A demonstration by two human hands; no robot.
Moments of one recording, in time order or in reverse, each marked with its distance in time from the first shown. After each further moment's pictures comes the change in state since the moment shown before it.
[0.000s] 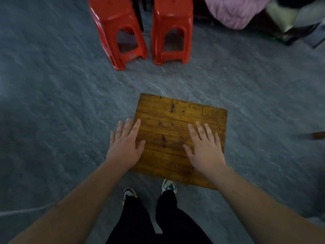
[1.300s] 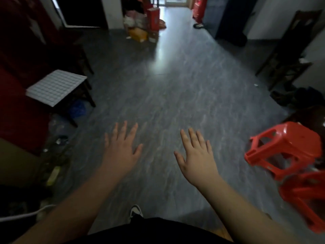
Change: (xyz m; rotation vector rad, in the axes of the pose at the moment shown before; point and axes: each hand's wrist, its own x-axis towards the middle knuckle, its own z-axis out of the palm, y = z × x) left_hand -0.381 -0.403 -0.156 -0.150 0.636 -1.036; right_hand -0.100 -0.617 -0.069 -0.210 0.079 -1.181
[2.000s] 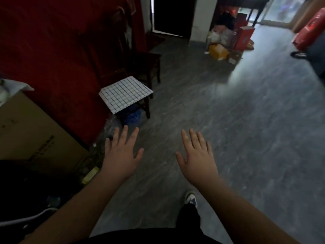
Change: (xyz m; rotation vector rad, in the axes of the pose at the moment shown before) left_hand 0.235 -0.236 -0.035 -0.038 0.009 -0.503; right_hand 0.399 -0.198 0.058 0.054 -0.098 -0.452
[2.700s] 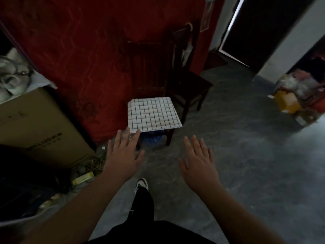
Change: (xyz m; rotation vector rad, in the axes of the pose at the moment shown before) left_hand 0.305 -0.016 -0.005 -0.146 0.152 -0.426; right_hand 0.415 0.017 -0.005 -0.064 -0.196 -0.422
